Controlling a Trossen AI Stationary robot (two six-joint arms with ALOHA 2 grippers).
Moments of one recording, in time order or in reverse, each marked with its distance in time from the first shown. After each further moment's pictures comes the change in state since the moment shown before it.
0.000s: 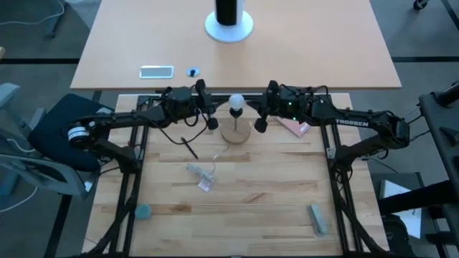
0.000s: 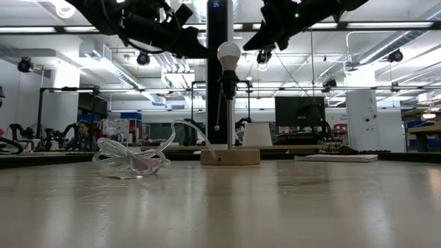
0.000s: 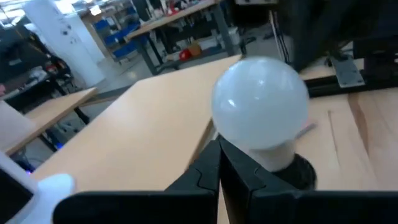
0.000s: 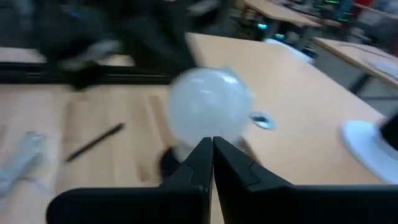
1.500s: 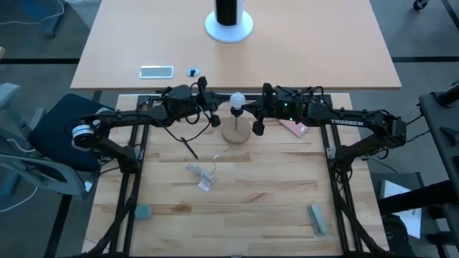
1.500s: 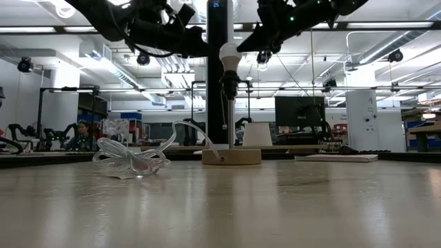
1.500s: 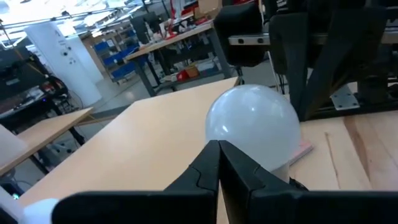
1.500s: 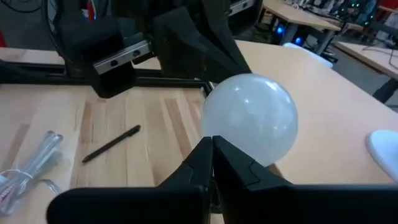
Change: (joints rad) left arm 0.010 0.055 0.000 0.141 0.062 -0.010; right arm -0.012 0.049 0.001 0.051 -0.052 0.003
